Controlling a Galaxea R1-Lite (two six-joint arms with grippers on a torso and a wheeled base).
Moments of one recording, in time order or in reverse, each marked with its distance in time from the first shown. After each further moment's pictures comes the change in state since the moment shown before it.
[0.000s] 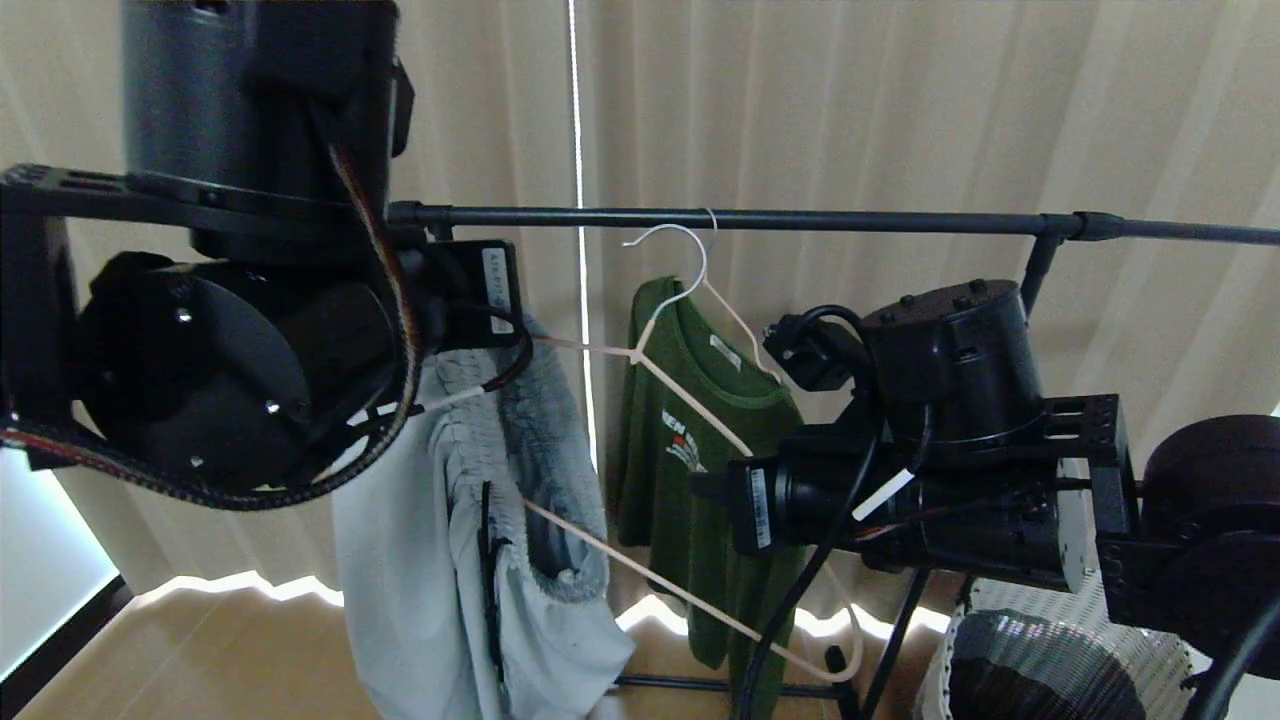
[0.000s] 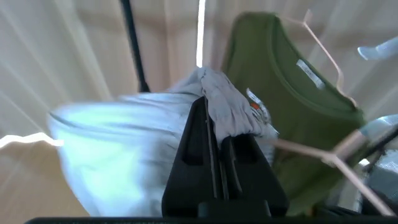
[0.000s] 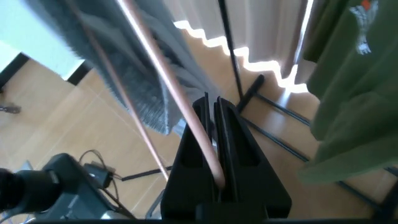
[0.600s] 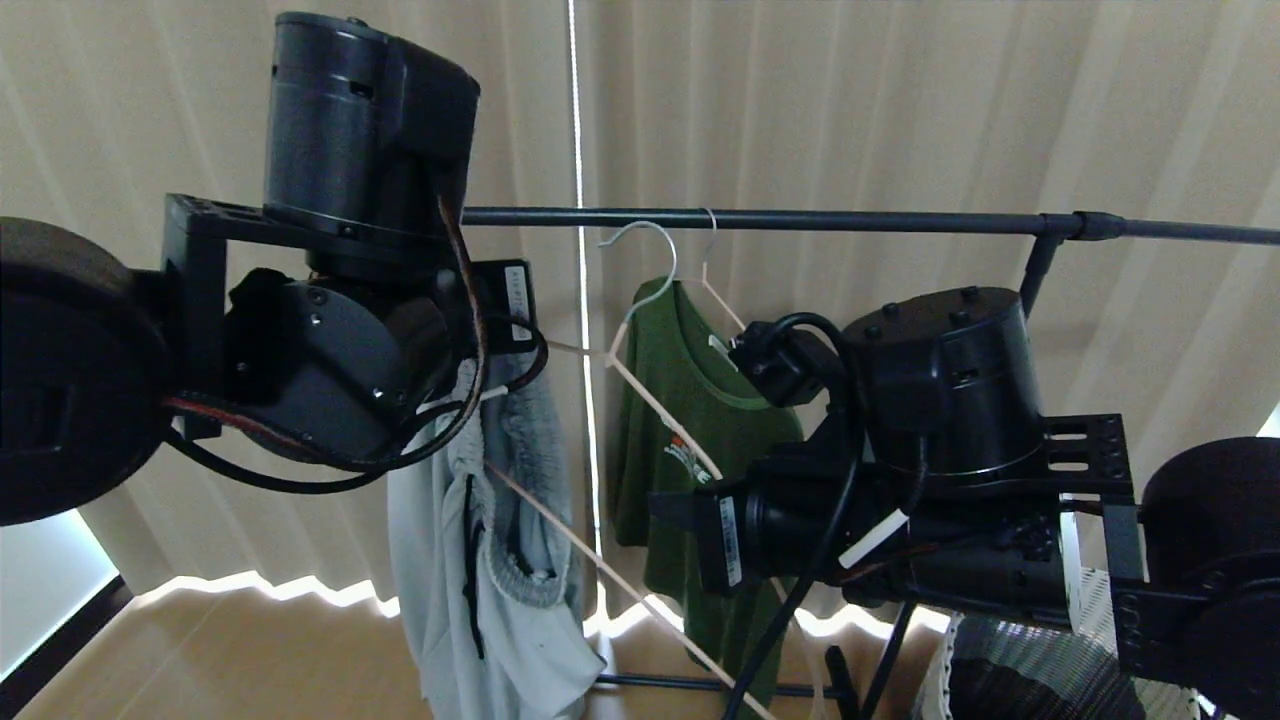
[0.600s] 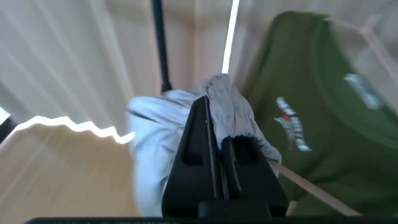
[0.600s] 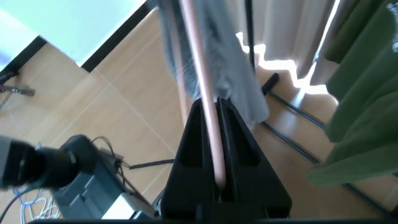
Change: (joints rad) left arm 0.032 0.078 -0.028 0.007 0.000 -0.048; right arm 0.086 0.006 -0.014 -0.031 0.009 0.005
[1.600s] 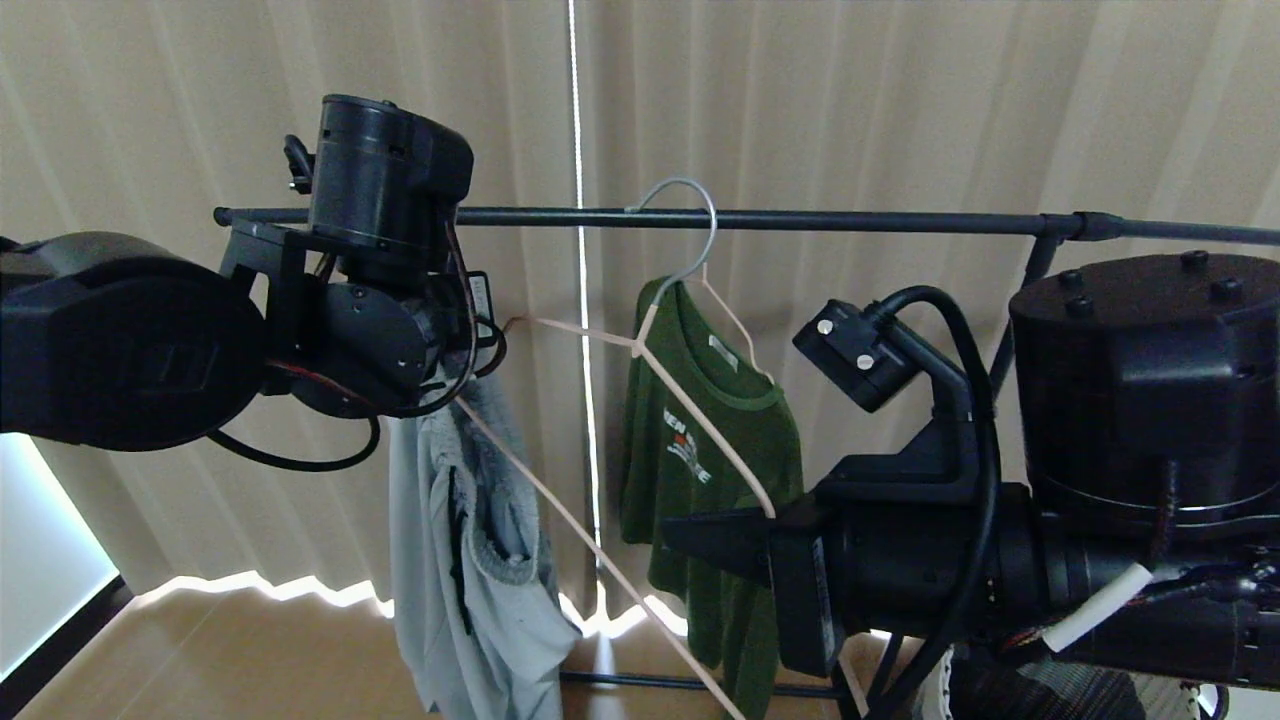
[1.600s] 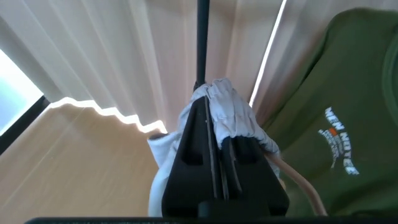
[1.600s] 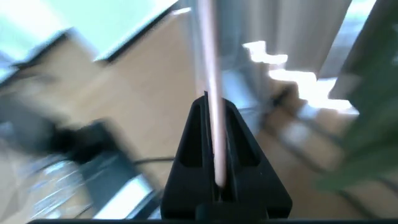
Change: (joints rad) left arm 0.178 0.091 -0.024 -0.005 -0.001 -0.018; right arm 0.061 -0.162 0.077 0.013 0.107 -0.007
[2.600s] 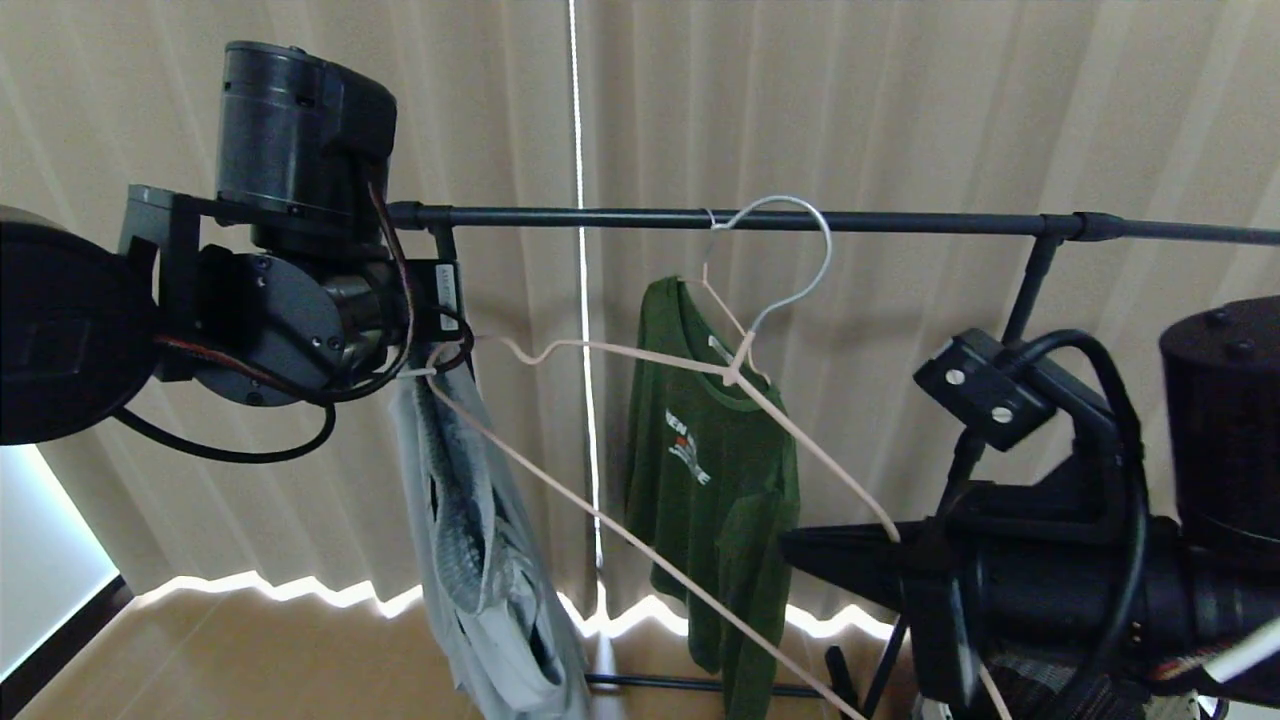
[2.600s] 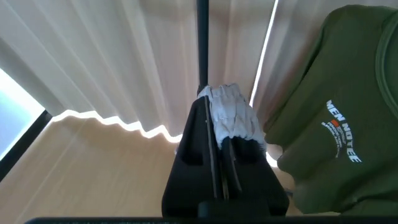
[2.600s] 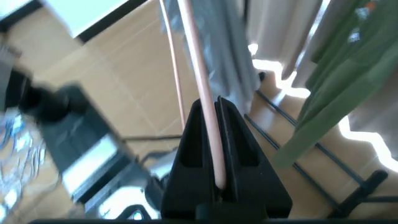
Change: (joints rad) left arm 0.025 -0.081 0.016 0.043 -0.077 0.094; right arm -0.074 -0.133 0.112 0.092 -0.101 -0.129
